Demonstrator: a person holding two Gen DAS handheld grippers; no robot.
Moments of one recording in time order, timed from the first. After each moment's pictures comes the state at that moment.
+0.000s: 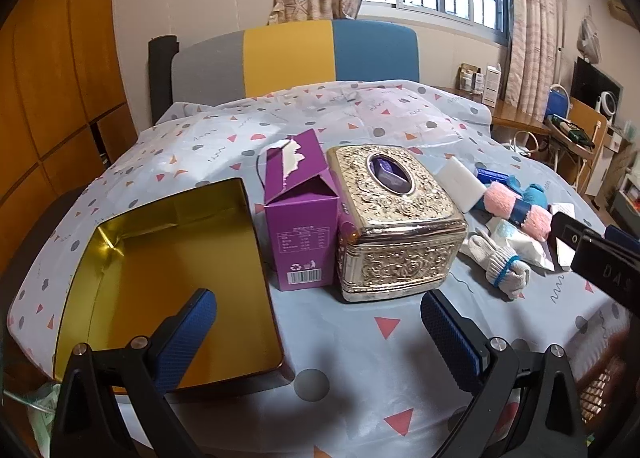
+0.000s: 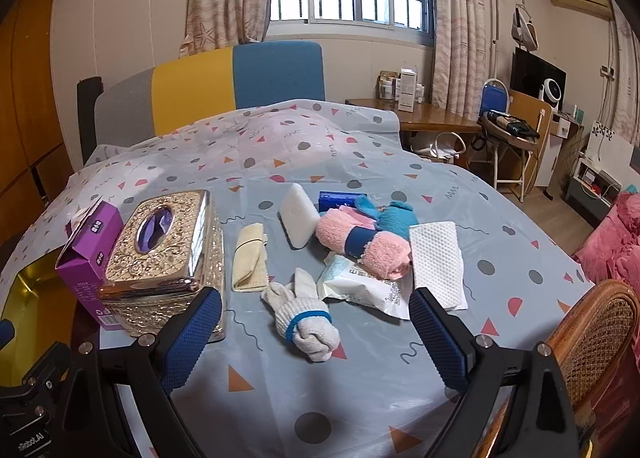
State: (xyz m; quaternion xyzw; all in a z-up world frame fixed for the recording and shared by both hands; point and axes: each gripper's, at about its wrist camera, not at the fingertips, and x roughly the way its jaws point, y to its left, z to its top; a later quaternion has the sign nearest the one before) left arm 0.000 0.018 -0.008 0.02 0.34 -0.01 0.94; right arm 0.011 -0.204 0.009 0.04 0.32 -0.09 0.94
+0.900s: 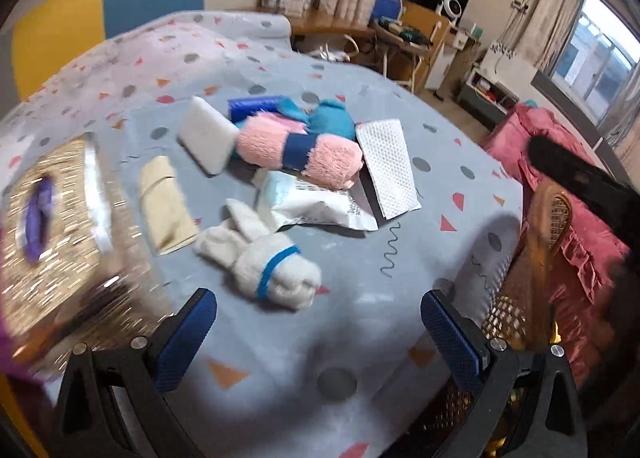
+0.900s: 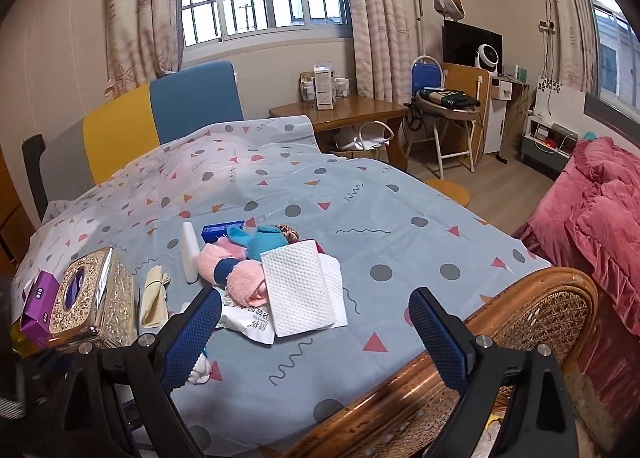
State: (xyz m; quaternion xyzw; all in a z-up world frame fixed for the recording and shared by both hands) left arm 0.084 -0.166 -0.038 0.07 0.47 -0.34 0.81; right arm -0.021 -0.341 0.033 0.11 0.29 -0.18 0.94
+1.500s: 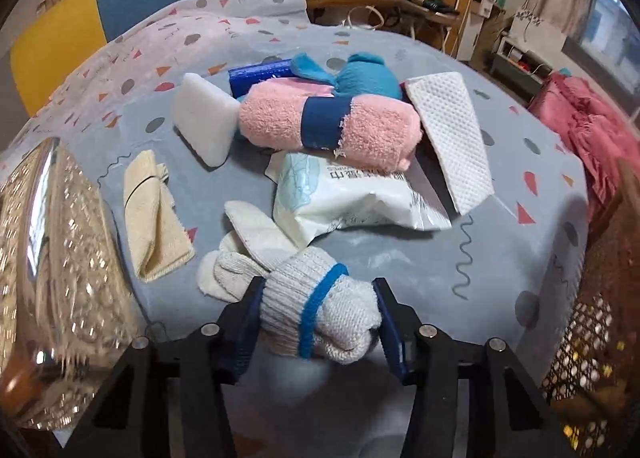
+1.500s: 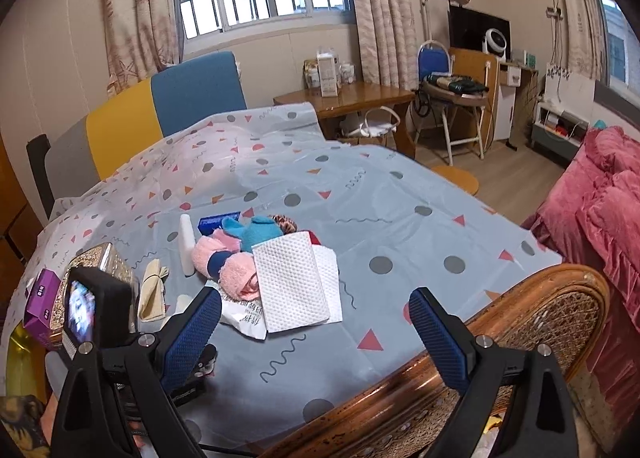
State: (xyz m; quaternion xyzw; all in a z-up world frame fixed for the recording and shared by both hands) left arm 0.112 -0.191 -0.094 0.14 0.47 -0.28 0.83; right arm -0.015 -0.364 0.024 0.13 0.31 -0.15 0.93
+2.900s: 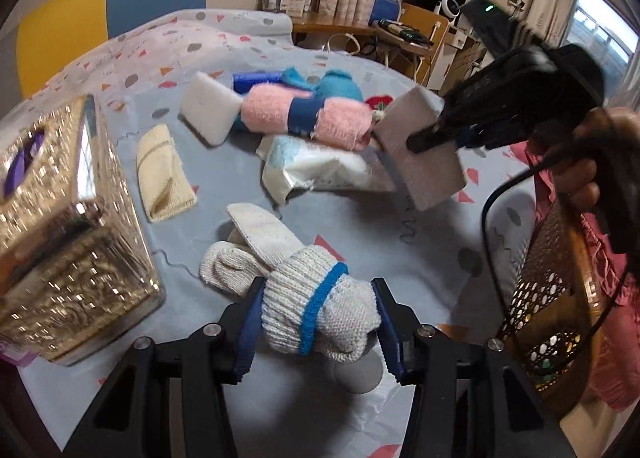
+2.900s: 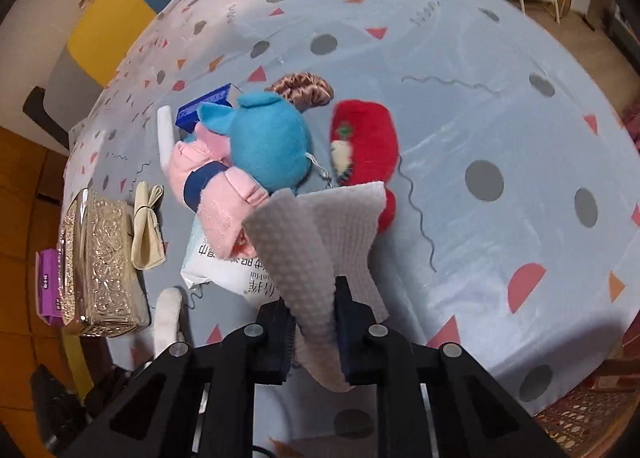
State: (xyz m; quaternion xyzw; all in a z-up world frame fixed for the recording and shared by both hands) left arm 0.061 -0.147 -0.073 0.08 0.44 -0.33 0.83; right arm 0.095 -0.404 -0.056 0.23 0.57 -0.01 0.79
